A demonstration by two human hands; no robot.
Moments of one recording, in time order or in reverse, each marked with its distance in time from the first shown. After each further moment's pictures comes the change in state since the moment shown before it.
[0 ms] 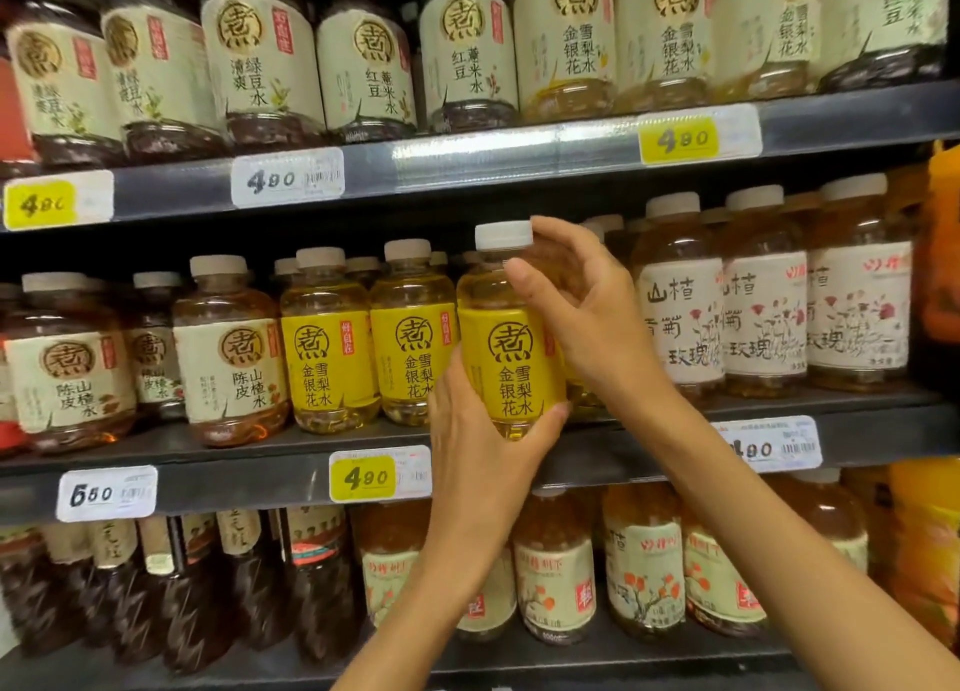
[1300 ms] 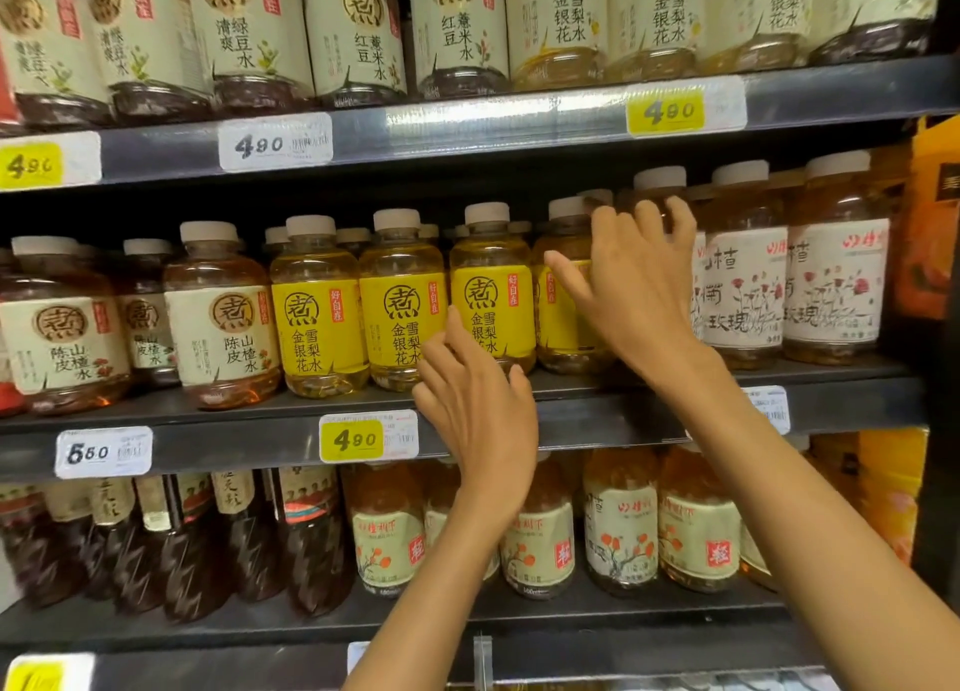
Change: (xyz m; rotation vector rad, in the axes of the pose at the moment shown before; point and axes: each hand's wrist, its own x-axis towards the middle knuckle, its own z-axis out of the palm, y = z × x) left_hand 0.006 0.006 0.033 0.464 0.206 -0.093; right_hand 0.016 0.031 -0.039 -1.288 0.073 -0.128
